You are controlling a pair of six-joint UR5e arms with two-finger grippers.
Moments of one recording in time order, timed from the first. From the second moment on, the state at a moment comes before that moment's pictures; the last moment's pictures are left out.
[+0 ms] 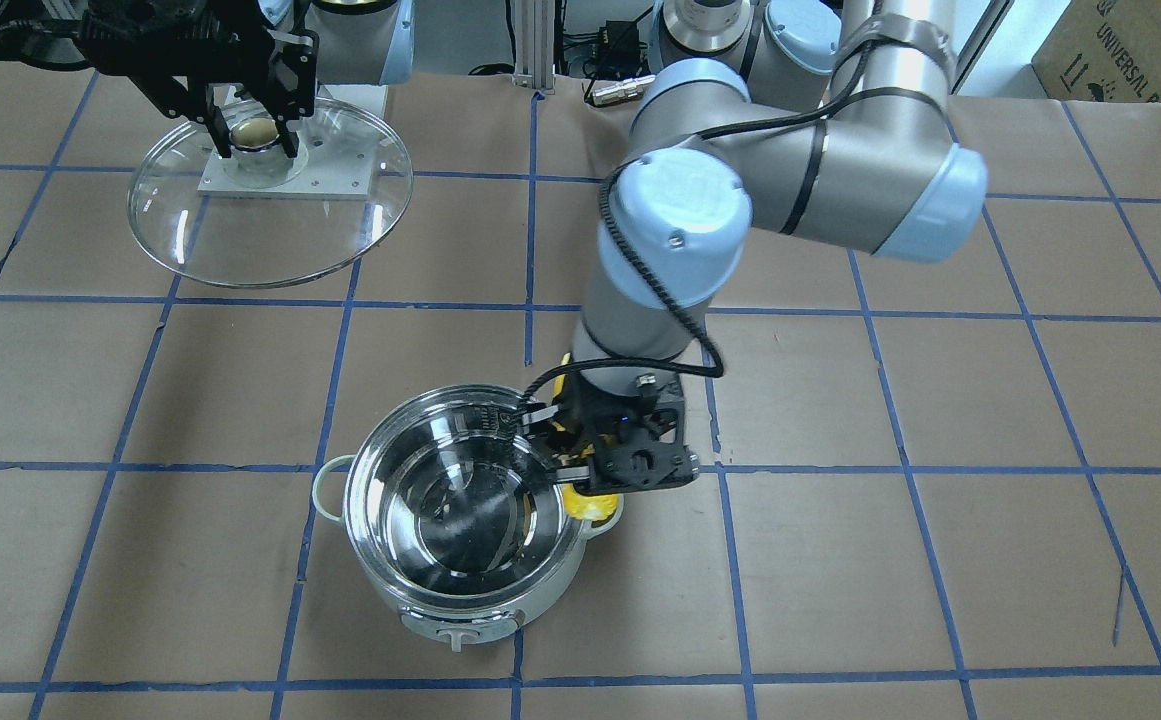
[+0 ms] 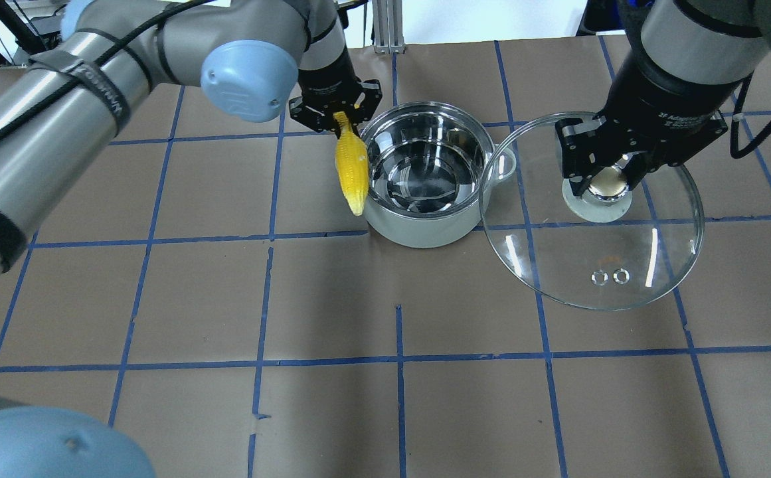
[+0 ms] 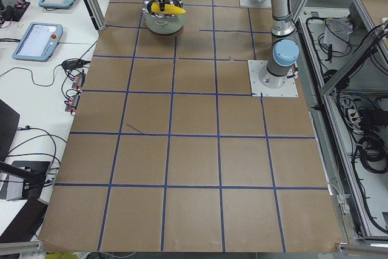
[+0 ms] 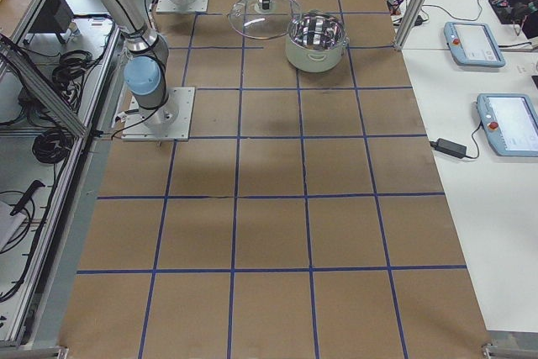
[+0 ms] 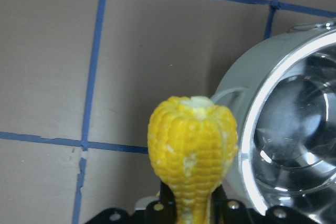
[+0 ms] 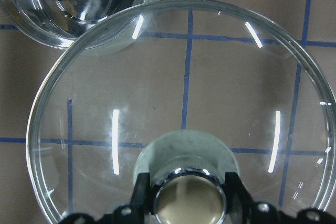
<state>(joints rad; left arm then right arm) -1.85 -2.05 -1.29 -1.30 1.50 -0.42 1.63 -1.73 1.58 -1.43 -1.58 -0.01</state>
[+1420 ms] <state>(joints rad) -1.88 -2.20 -1.08 -1.36 1.55 -0.45 1.63 -1.73 1.58 -1.44 -1.58 -0.01</state>
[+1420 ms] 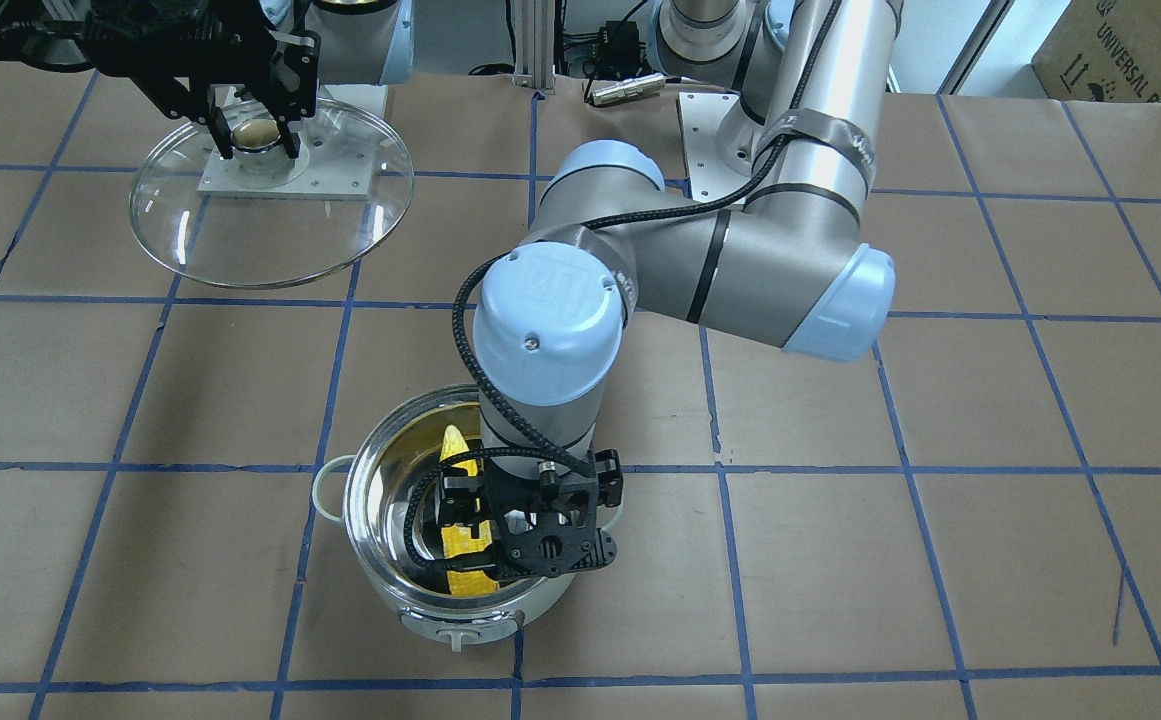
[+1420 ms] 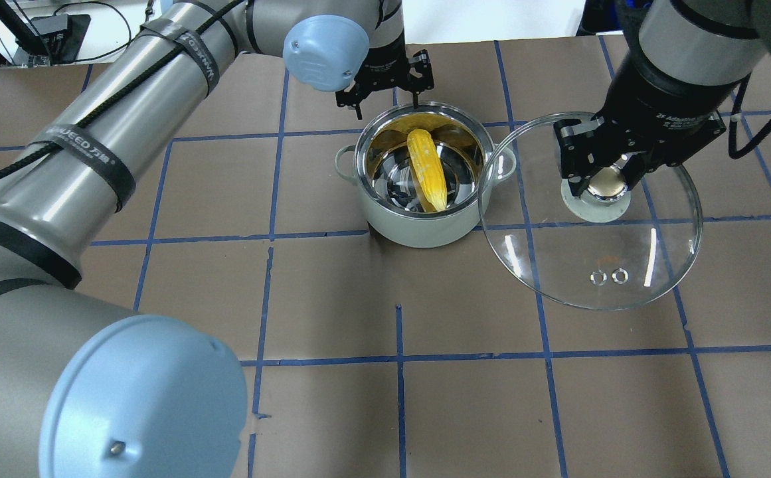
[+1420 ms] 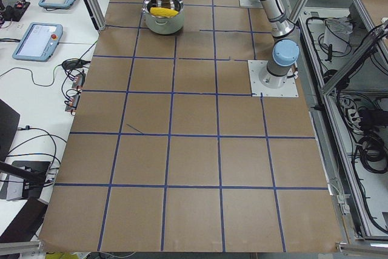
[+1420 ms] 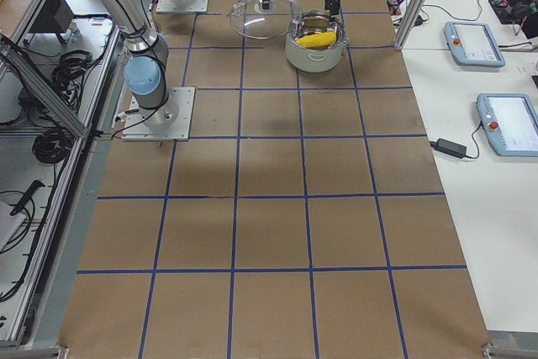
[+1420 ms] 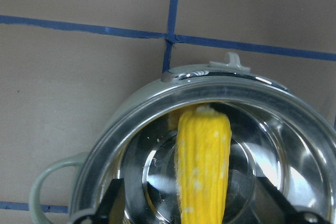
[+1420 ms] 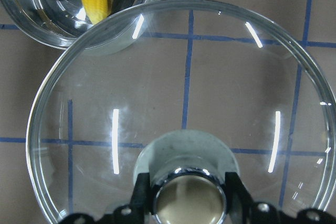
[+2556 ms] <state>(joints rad) -1.62 -1.60 -1.51 -1.56 1.62 -0.04 1.69 -1.49 1.45 -1.49 -1.51 0.02</state>
